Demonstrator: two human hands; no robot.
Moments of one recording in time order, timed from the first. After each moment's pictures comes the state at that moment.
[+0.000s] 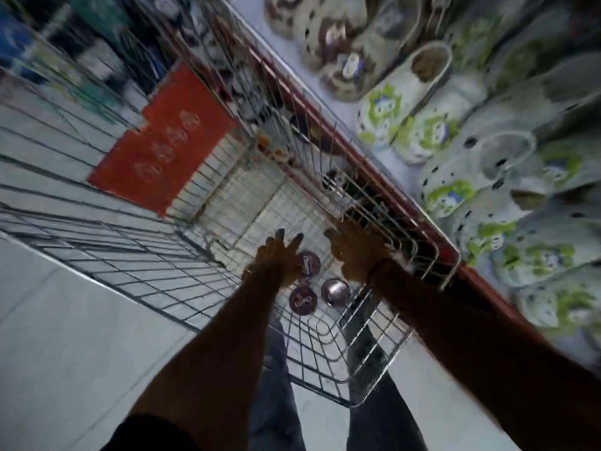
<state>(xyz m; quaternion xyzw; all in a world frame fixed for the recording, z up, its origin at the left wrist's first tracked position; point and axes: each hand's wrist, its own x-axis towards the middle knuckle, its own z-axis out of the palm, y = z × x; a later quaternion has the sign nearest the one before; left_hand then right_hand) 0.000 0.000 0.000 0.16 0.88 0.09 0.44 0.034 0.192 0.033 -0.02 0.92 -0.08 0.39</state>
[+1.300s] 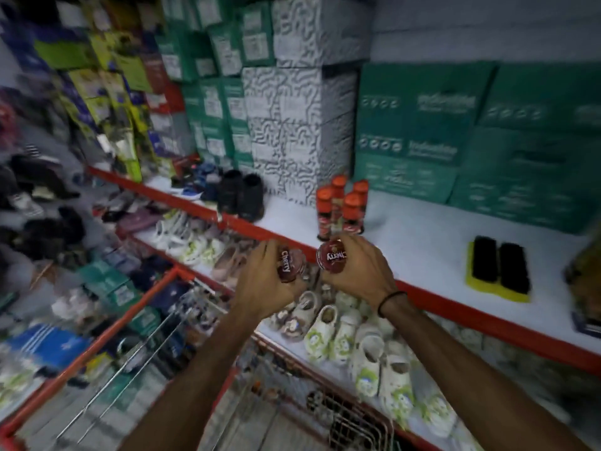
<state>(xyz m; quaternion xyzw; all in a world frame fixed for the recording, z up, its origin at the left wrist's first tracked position) -0.130 0.082 0.466 0.33 0.87 0.34 -0.11 -0.037 0.270 0.480 0.15 0.94 -0.23 -0.22</state>
